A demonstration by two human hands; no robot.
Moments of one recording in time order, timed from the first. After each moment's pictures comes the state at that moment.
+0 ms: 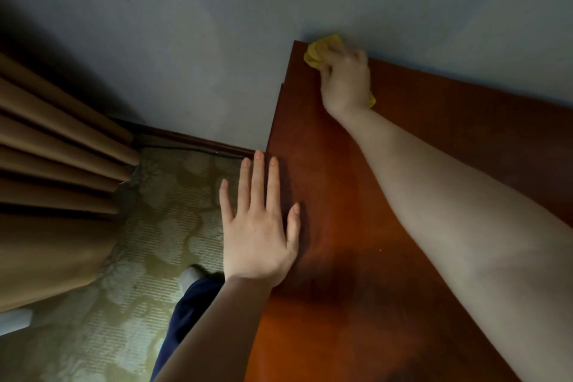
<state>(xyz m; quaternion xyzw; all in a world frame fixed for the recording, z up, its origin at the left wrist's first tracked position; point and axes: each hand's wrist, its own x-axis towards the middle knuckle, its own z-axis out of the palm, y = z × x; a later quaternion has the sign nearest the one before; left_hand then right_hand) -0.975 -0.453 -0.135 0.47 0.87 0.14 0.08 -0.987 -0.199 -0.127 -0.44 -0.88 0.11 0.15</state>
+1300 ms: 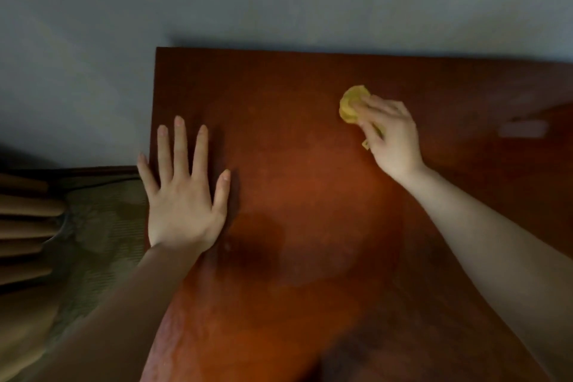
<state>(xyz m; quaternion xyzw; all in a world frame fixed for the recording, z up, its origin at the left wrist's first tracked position) -0.975 -0.384 -0.129 0.55 0.82 0.10 0.07 -0.719 -0.194 -0.130 -0.46 -0.86 0.10 0.22</state>
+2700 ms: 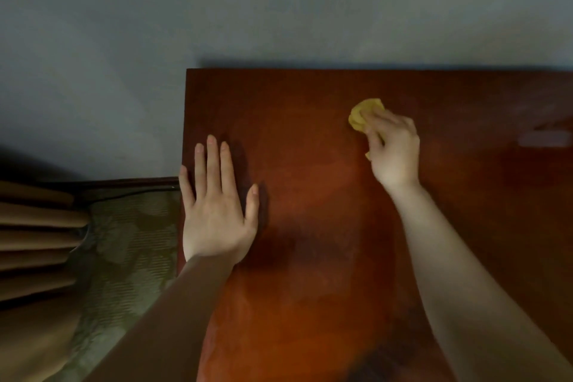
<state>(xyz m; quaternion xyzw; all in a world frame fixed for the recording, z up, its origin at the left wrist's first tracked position) -0.974 -0.381 -0.128 0.55 0.82 0.14 0.08 -0.766 -0.213 -0.126 -0.58 -0.77 0.11 0.23</state>
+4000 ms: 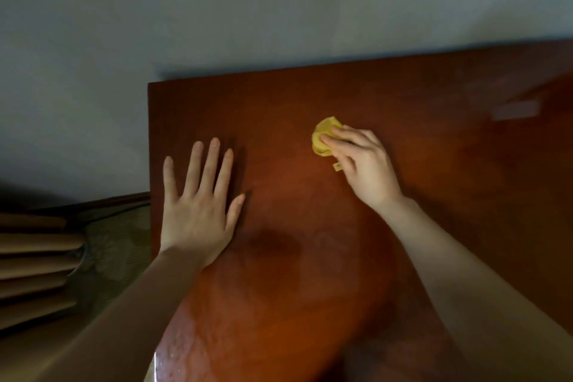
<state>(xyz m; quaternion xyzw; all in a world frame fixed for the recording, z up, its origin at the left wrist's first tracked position) -0.971 -0.375 -0.113 0.69 0.72 -0.05 -0.03 -0.723 -0.245 -0.129 -0.45 -0.85 0.12 0.25</state>
